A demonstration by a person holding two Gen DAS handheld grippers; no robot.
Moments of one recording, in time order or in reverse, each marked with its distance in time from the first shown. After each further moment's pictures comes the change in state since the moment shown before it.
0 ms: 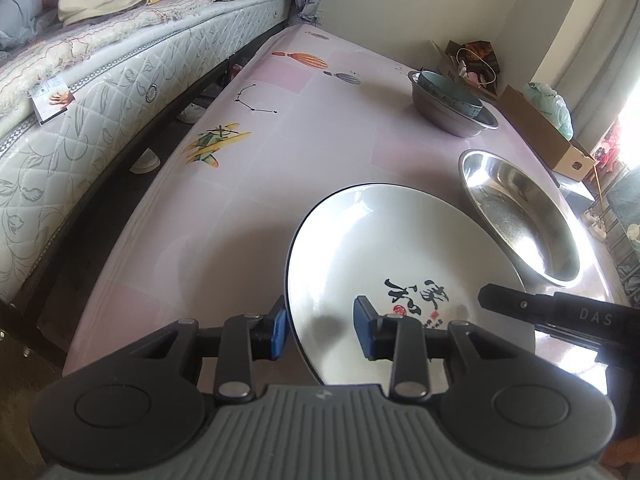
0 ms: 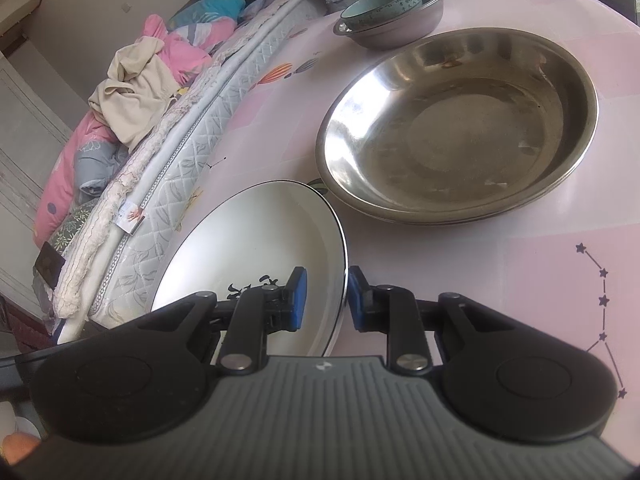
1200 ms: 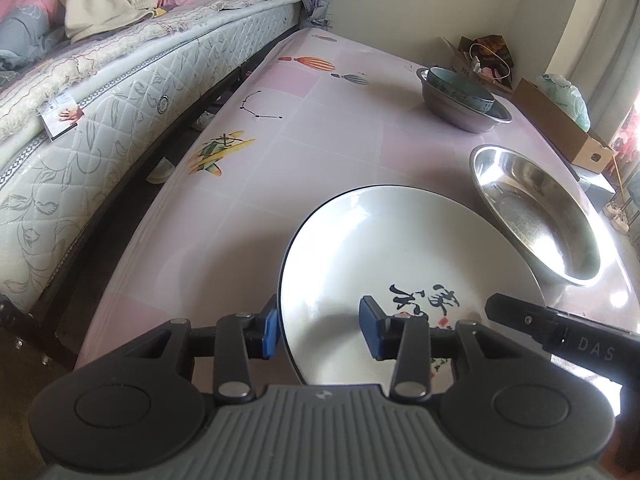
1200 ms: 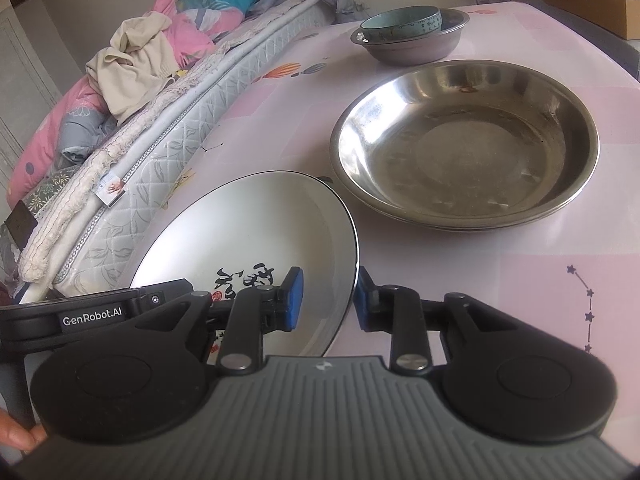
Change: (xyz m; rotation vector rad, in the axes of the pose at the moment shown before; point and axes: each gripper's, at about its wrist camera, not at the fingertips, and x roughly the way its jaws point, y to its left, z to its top) left arm 0.004 -0.014 0.000 0.025 -0.011 0.079; right arm 0.000 0.026 -0.011 -0.145 -0.029 -0.098
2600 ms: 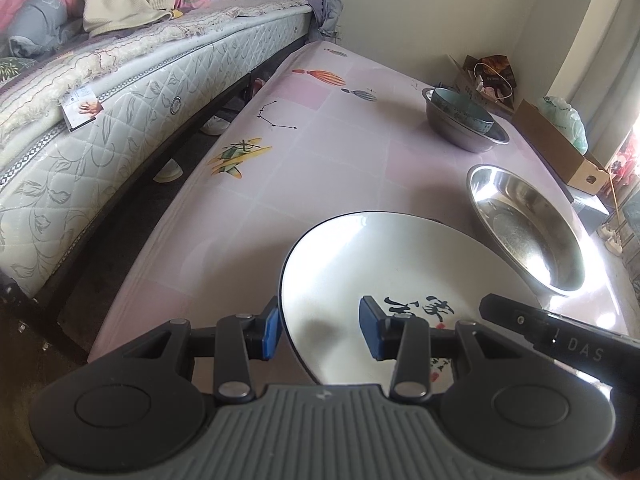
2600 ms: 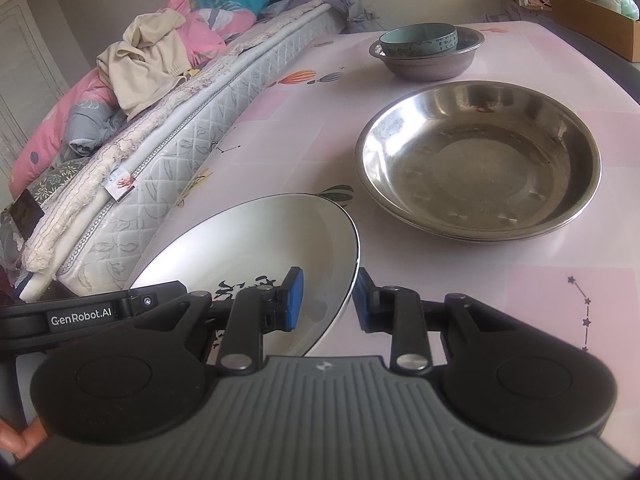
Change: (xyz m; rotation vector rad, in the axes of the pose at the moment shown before) left arm -0.024 0.012 -0.006 -0.054 -0.035 -0.019; right arm -0.015 0.014 0.001 -0.052 -0.018 0.001
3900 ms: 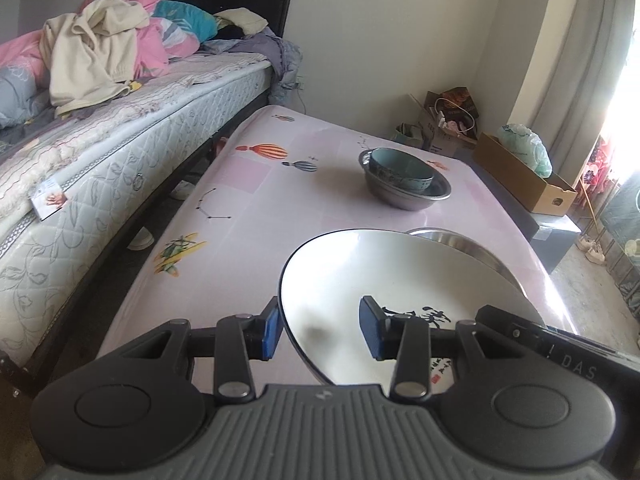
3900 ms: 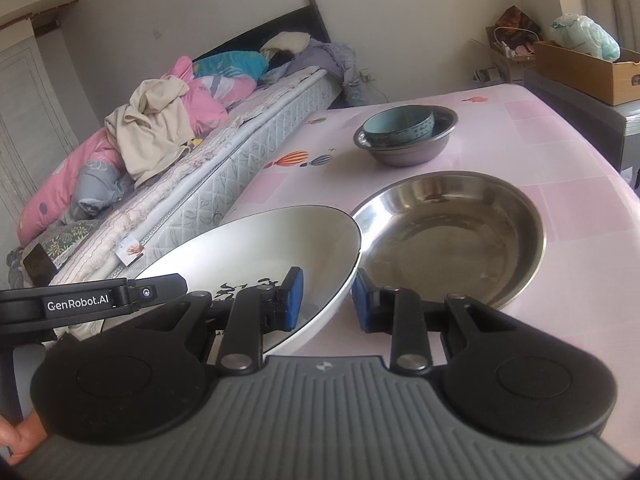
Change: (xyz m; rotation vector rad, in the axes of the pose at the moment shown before) left arm -0.029 -0.070 0.040 0.098 -0.148 -0.059; right arm -0.061 -0.028 0.028 0.026 -0.199 0.004
